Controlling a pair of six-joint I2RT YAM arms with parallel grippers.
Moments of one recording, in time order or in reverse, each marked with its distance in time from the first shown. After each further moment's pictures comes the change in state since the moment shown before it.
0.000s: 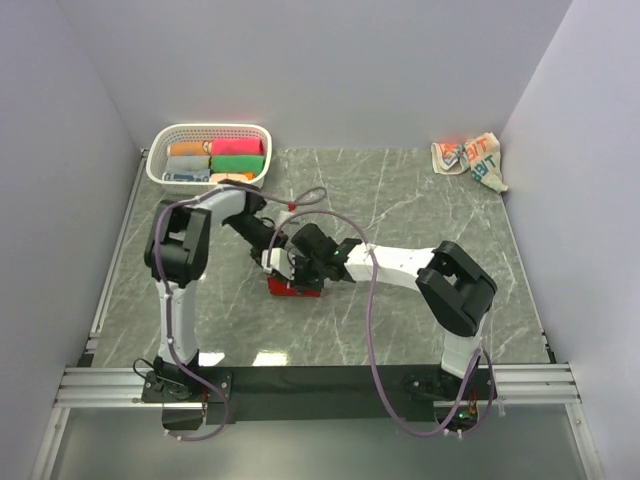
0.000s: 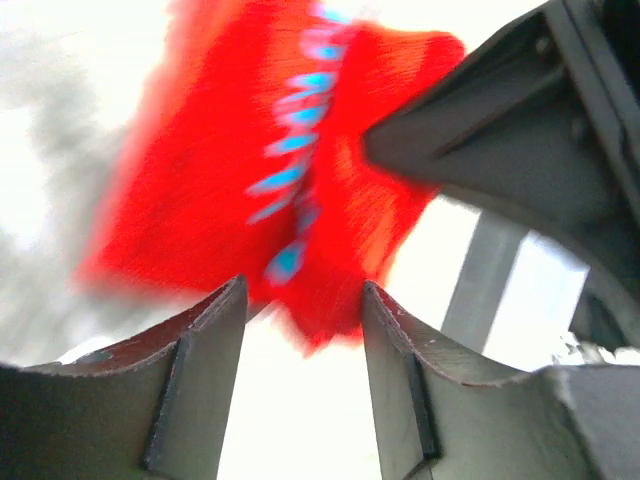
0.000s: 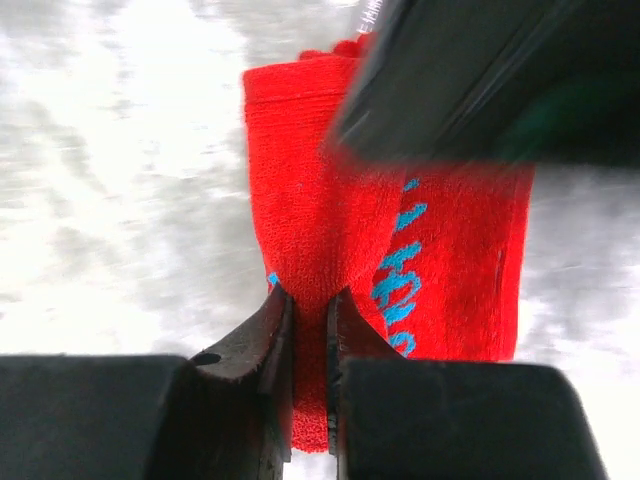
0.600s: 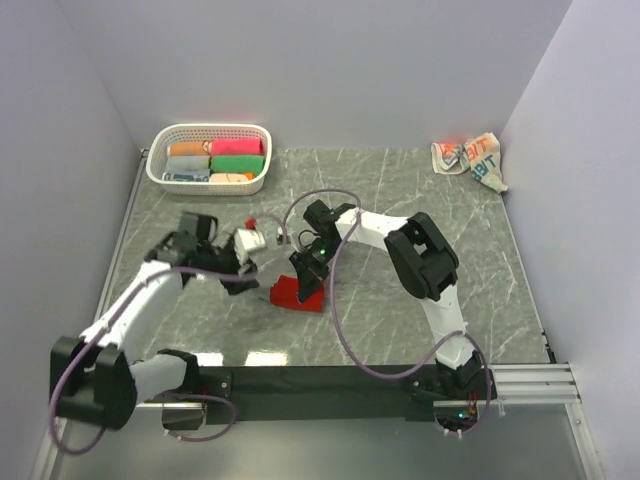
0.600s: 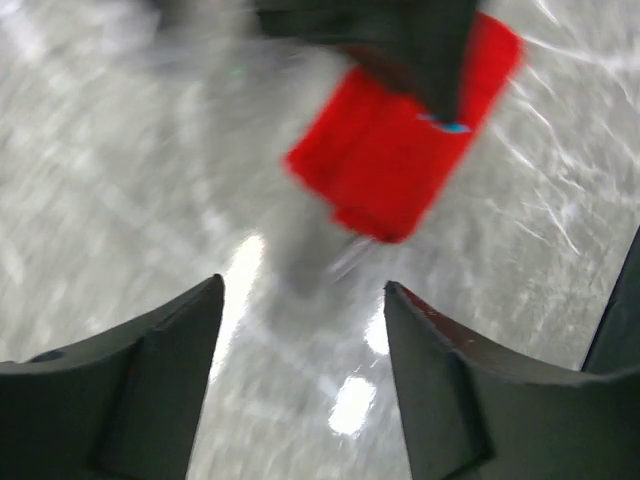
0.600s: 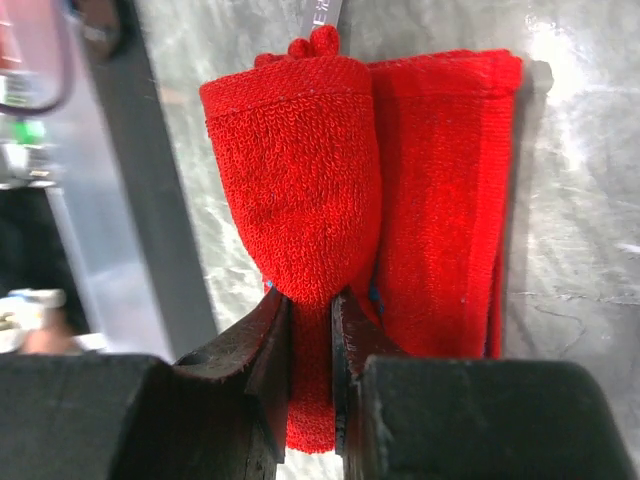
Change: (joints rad) left arm 0.150 -0.949 -0.681 0.563 -0.143 -0.034; right arm -0.207 0.323 0.354 -0.487 -0.635 0.281
